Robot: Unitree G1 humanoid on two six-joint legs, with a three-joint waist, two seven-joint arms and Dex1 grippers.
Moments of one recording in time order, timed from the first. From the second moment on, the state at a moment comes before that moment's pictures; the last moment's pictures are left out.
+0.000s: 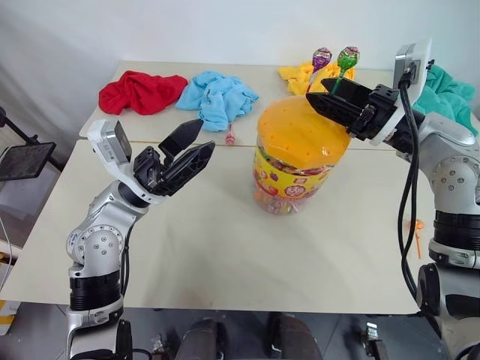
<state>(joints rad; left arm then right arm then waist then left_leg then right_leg) -0.46 0.37 0.27 -0.23 -1.03 0.53 -0.76 -0.86 -0.66 -0.16 0.01 0.77 0.68 0.74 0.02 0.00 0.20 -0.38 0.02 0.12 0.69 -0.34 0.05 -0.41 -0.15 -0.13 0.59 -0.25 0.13</state>
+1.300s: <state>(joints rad) -0.44 0.52 0.12 -0.23 -0.82 0.44 -1.04 -0.04 -1.07 -0.30 0.17 0.36 0.44 0.97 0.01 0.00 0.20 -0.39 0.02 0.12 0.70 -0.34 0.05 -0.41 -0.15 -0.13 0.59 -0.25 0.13</state>
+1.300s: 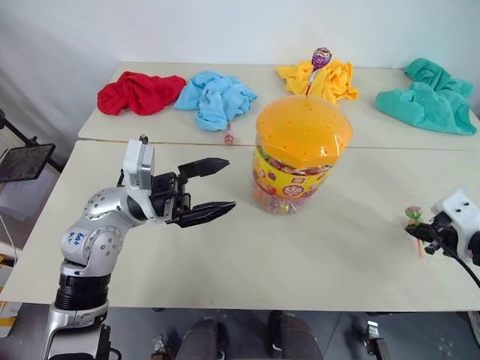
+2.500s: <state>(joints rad) -0.50 0.32 0.26 -0.20 -0.98 0.50 -0.70 -1.17 -0.61 -0.09 0.43 0.52 0.64 0.91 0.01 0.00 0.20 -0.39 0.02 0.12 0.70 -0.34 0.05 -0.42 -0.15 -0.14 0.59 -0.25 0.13</state>
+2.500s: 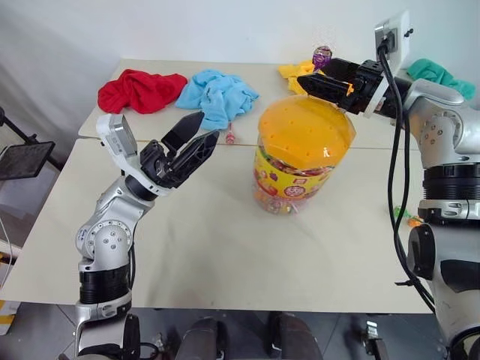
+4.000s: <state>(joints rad) -0.46 0.52 0.05 -0.20 -0.70 0.36 -1.14 -0.17 -1.17 -0.29 0.38 0.20 0.26 1.05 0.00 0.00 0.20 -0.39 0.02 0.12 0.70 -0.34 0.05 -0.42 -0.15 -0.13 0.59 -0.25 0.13</state>
